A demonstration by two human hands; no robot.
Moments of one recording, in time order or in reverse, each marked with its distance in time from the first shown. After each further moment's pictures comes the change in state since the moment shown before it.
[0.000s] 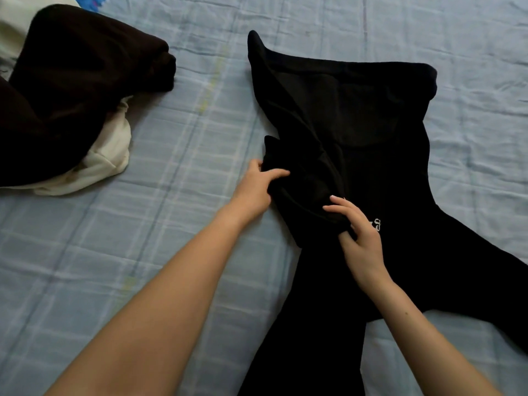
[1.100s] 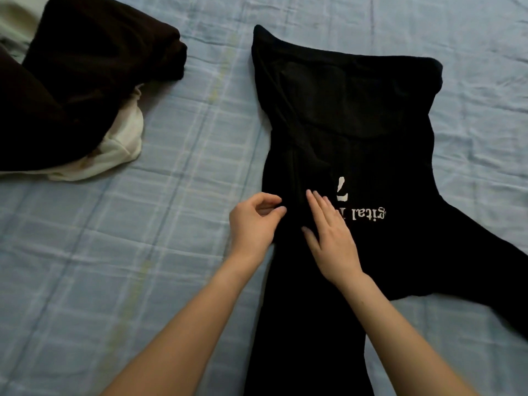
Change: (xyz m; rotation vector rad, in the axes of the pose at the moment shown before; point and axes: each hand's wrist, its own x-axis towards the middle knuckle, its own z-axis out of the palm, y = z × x) left_hand -0.096 0.008 0.016 -0.527 0.376 -0.258; right_hand -0.021 -0.009 0.052 -0.616 -0.201 -0.104
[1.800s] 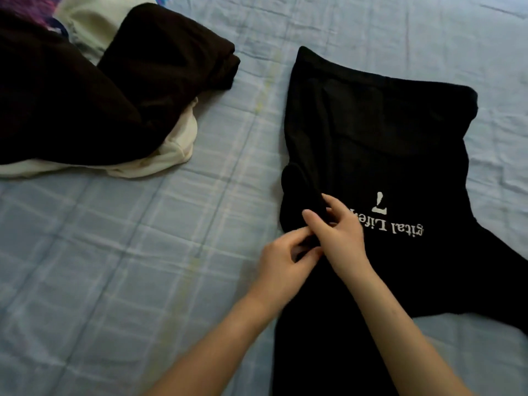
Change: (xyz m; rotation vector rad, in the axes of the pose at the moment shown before) left_hand -0.049 -0.001 -0.071 -0.038 -0.280 0.162; right_hand 0.022 -0.120 -0.002 0.677 0.173 0.337
